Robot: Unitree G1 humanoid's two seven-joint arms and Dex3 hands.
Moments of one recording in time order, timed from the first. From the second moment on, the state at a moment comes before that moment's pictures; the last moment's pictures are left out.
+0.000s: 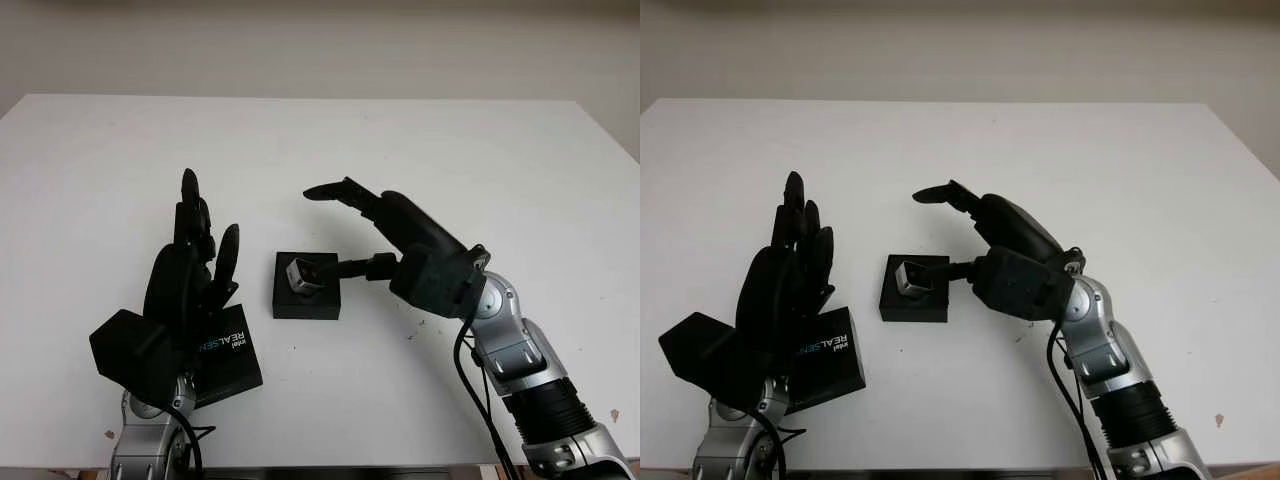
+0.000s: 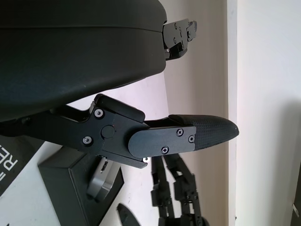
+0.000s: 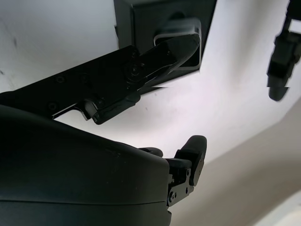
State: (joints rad) left arm 0.04 0.07 0.06 -0.21 -0.04 -0.05 -0.05; right arm -0.40 -0.33 0.23 0.10 -0.35 -0.04 0.31
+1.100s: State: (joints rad) left arm 0.04 0.08 0.06 -0.21 -0.05 -0.03 -0.06; right arm -0.37 -0.28 0.26 0.26 -0.37 -0.16 0.19
